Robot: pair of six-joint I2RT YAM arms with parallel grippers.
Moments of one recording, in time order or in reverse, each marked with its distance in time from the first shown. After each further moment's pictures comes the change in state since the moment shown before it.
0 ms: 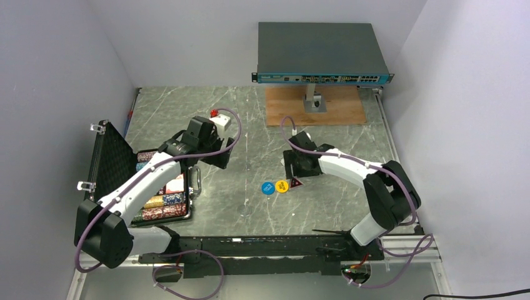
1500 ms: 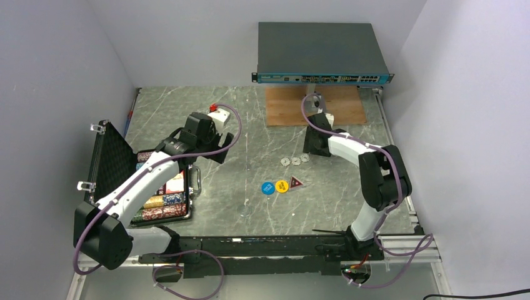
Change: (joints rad) left arm 0.005 -0.009 0.036 0.031 -0.079 0.089; right arm -0.242 0.162 0.150 0.128 0.151 0.016
